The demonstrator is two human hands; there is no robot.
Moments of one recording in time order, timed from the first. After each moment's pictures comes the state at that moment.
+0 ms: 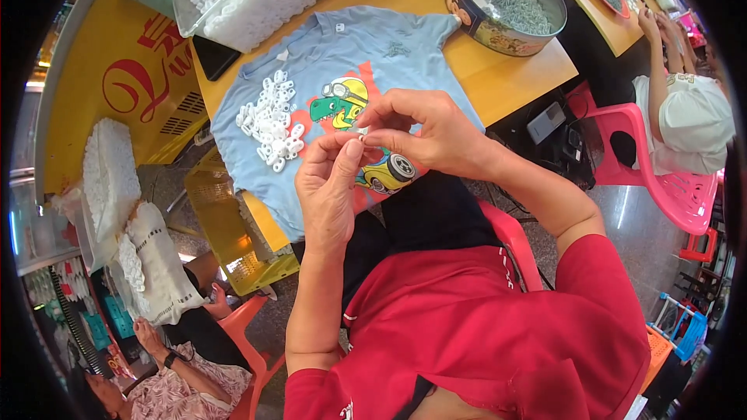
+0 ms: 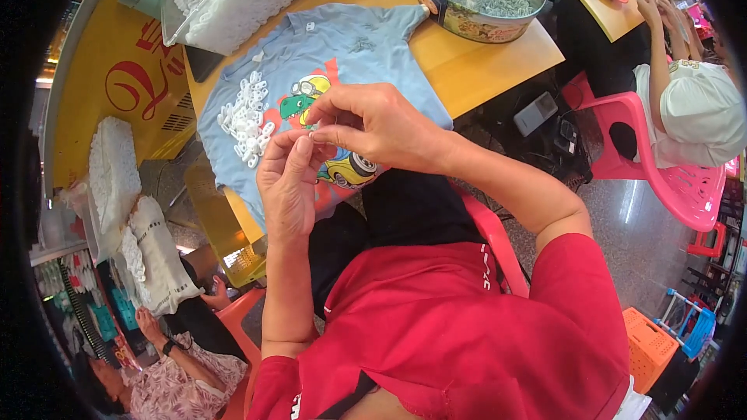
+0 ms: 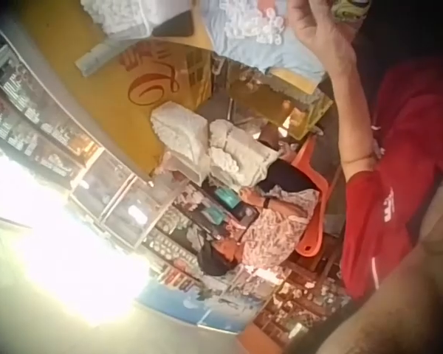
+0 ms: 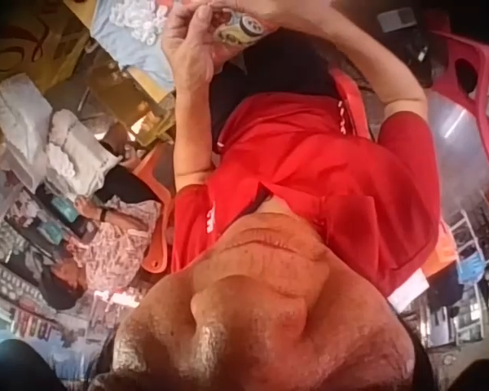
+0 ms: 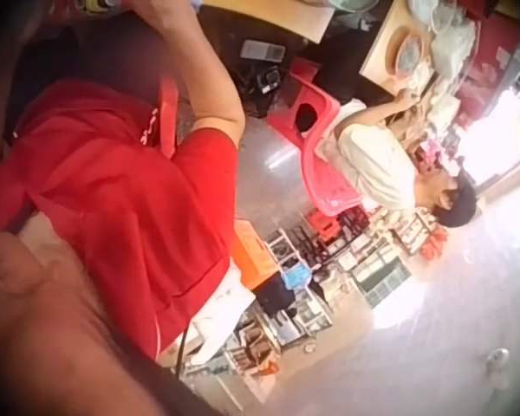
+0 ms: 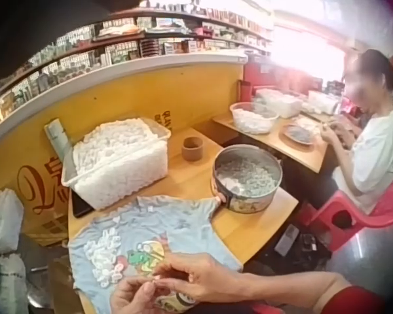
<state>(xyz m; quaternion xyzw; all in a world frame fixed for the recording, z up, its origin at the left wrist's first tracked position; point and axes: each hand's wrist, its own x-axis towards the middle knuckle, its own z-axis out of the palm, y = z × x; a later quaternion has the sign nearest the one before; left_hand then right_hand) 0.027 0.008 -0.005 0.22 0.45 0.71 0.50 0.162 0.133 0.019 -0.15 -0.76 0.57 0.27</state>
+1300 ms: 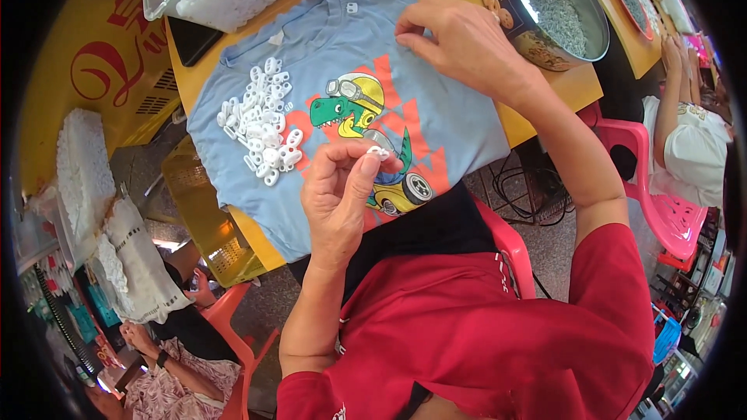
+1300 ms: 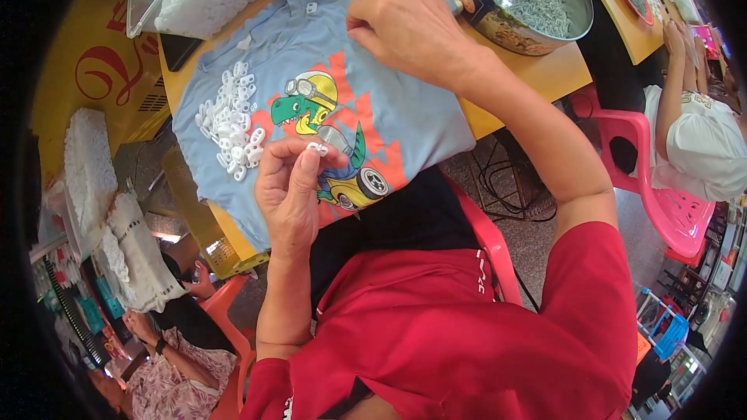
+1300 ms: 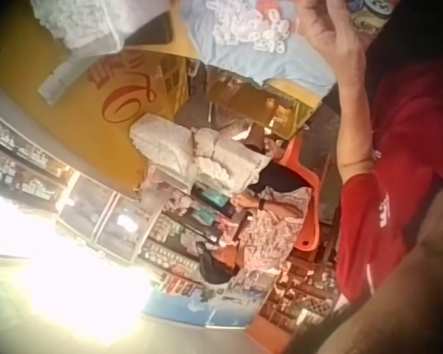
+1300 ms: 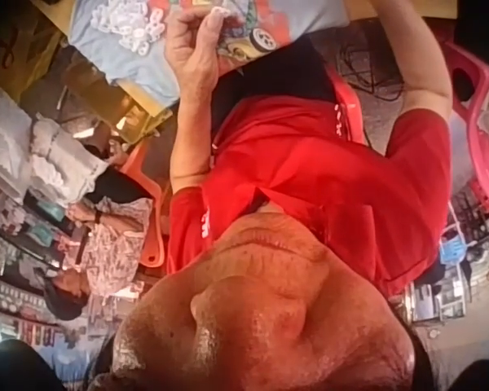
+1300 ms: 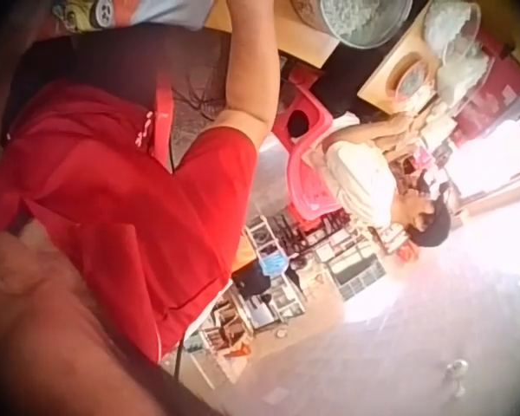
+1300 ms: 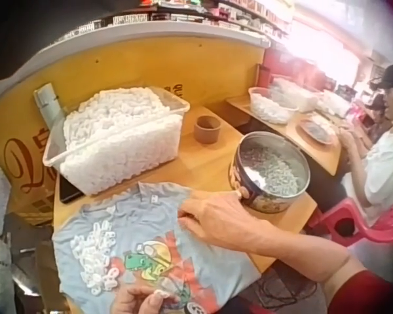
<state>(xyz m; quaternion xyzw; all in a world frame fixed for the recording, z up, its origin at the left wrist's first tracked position) 0.019 0.020 -0.027 0.29 0.45 0.71 0.46 0.128 0.244 0.003 -0.22 -0.94 0.16 0.20</state>
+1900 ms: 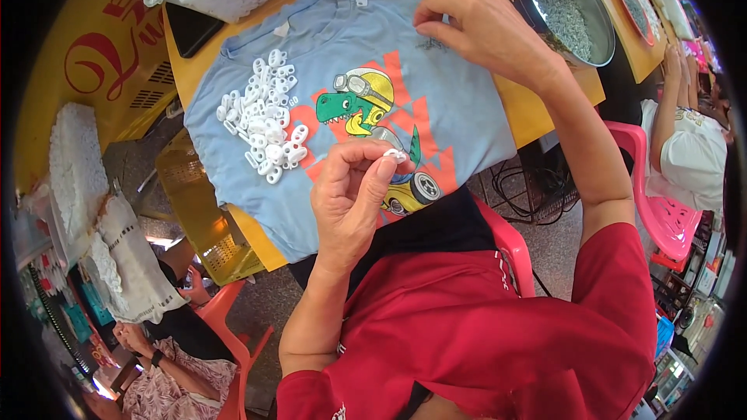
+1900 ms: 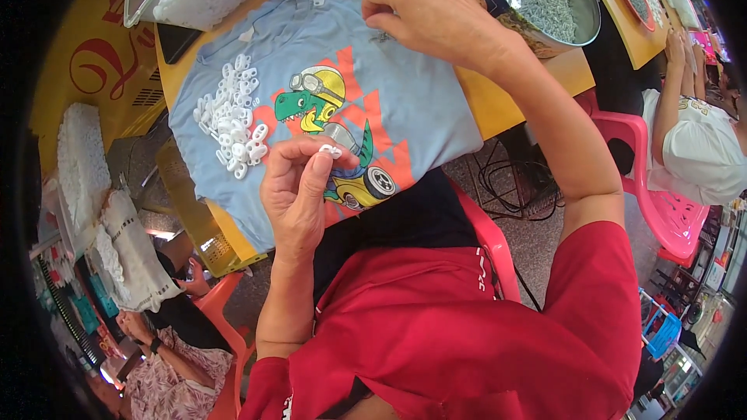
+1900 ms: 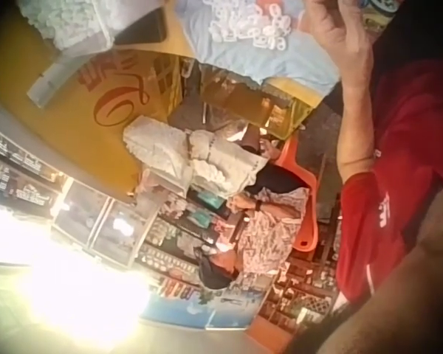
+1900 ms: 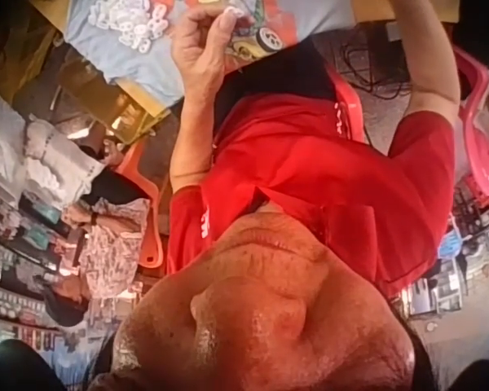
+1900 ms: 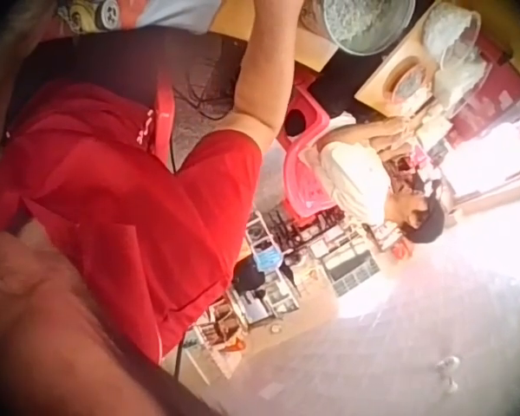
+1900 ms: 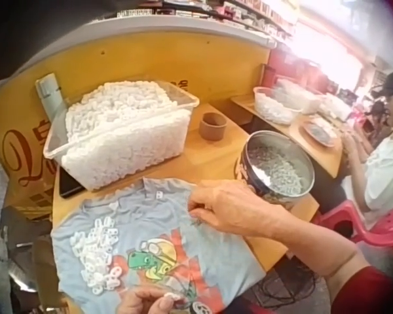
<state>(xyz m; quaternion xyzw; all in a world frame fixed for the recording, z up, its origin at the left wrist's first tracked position) 0.019 0.019 -0.026 0.31 0.45 0.70 0.46 0.130 0.261 0.015 -0.20 -0.95 0.17 0.14</state>
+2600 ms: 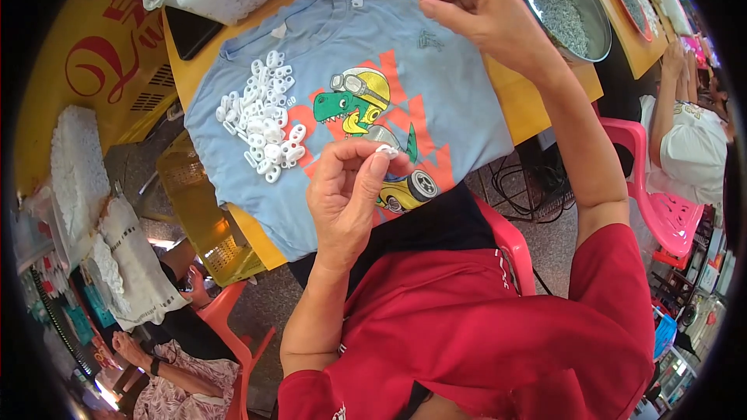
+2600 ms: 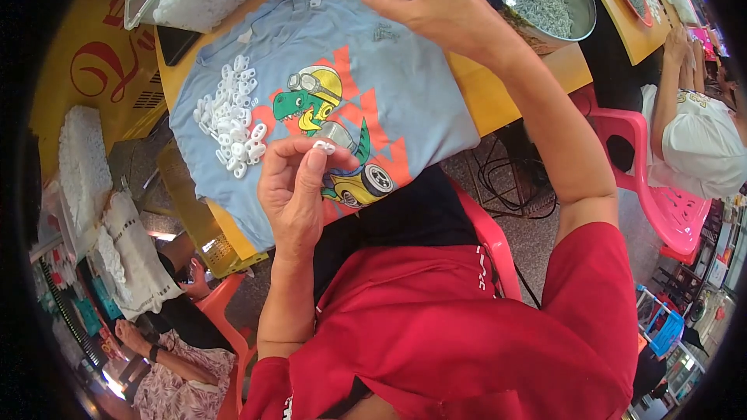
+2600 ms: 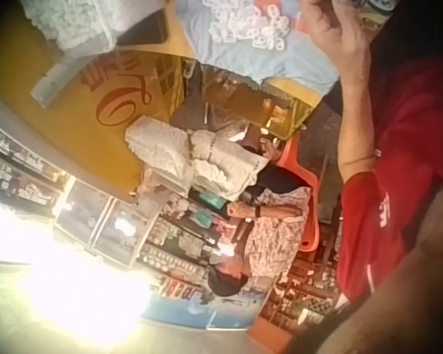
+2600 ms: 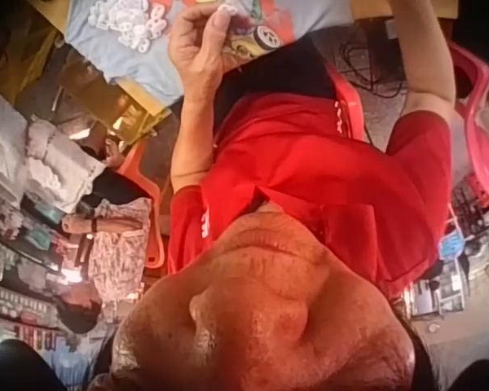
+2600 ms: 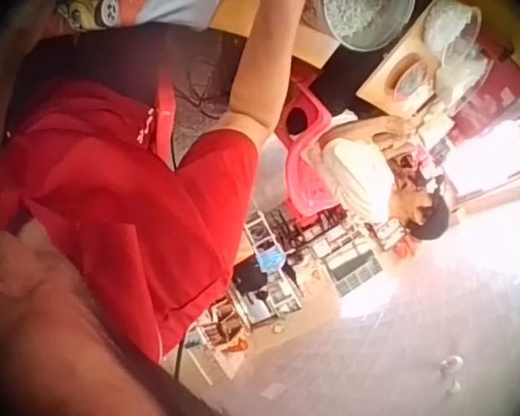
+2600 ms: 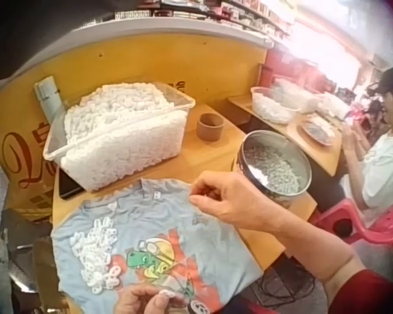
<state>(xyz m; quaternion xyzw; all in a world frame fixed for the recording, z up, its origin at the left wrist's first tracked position) 0.020 0.016 -0.026 0.29 0.46 0.70 0.47 0.135 0.257 0.023 -0.29 -0.83 0.43 0.21</state>
